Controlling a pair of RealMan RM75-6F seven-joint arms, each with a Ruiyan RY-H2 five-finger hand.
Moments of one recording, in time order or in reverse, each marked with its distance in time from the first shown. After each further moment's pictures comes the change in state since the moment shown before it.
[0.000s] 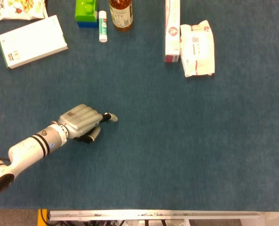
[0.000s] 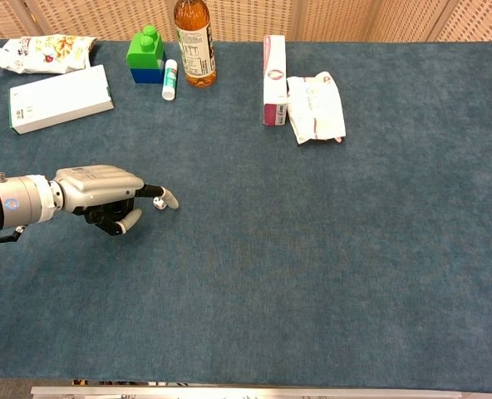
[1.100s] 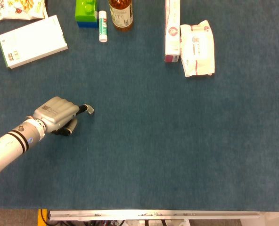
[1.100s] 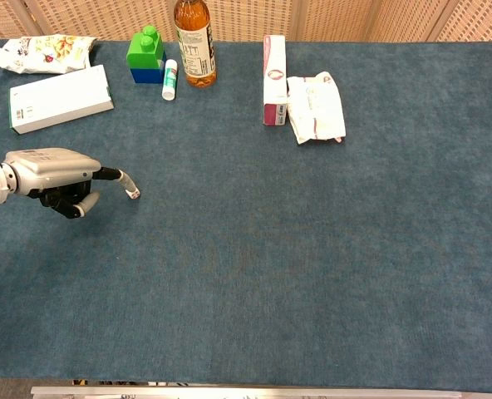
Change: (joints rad) left arm -0.001 0.143 0.031 -0.067 -0.127 0.010 0.083; right arm -0.009 0.004 0.000 -0.017 -0.014 0.014 -0.007
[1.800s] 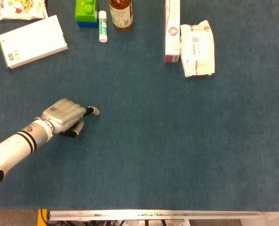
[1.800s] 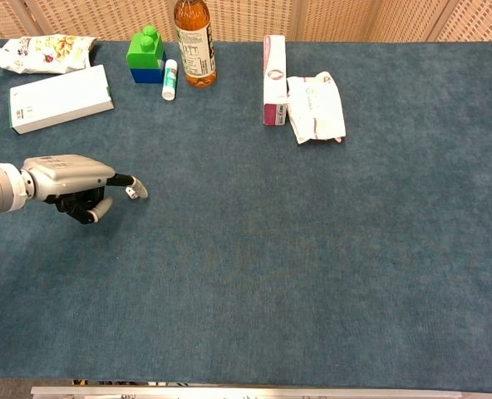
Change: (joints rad) left arm -0.015 -0.059 -0.002 0.030 -0.044 -0.023 0.033; right arm -0.017 0.003 -0.002 0.021 0.009 0.012 0.028
